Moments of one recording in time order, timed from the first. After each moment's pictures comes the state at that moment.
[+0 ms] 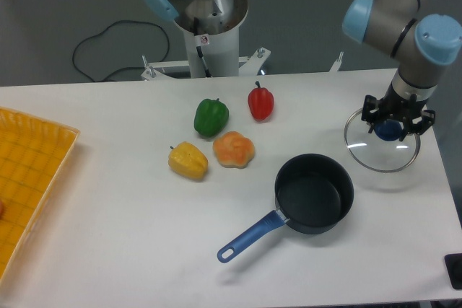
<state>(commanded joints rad) 2.96 -2.04 -1.58 -1.07 1.52 1.23</state>
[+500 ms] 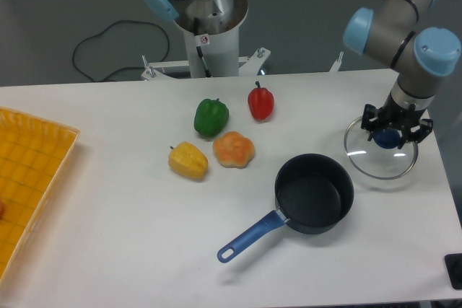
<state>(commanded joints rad) 2.96 -2.06 -1.62 -0.97 1.48 1.23</state>
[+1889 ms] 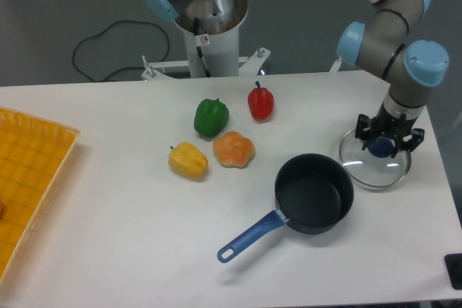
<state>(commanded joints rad) 2.96 -2.09 -1.64 -0.92 1.48 1.23</state>
